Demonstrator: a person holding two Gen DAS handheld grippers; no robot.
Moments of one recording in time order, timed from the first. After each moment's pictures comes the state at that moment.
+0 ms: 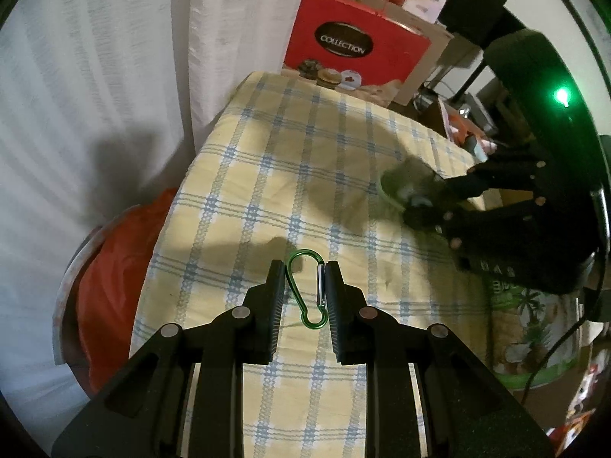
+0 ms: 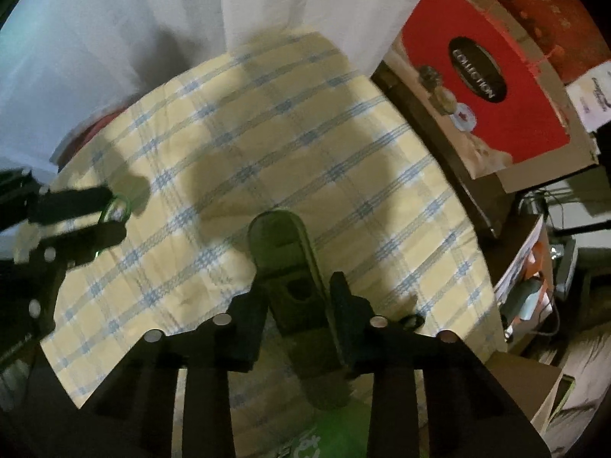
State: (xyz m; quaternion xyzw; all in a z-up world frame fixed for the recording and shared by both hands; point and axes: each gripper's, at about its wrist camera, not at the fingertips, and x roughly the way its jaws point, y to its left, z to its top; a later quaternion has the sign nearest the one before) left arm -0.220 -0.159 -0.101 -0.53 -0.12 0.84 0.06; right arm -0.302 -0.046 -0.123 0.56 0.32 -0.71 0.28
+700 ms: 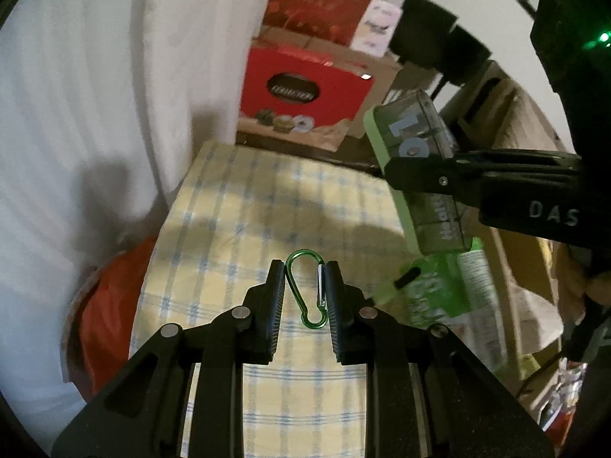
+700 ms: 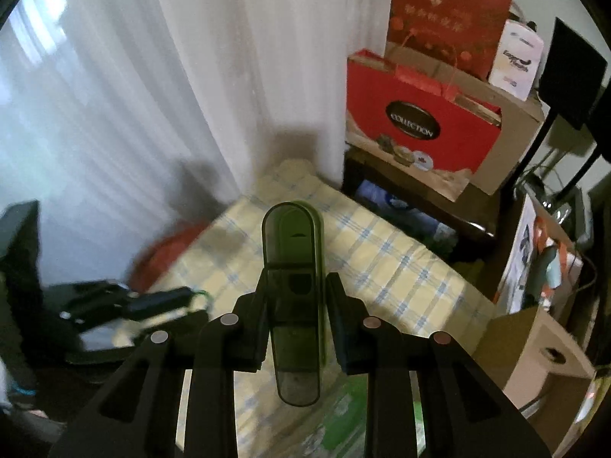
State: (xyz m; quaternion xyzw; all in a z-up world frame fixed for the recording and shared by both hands) left arm -0.209 -0.124 -0.016 -0.47 -0.11 0.87 0.10; right arm -0.283 0.004 0.013 0.49 0.11 -0.81 0.30
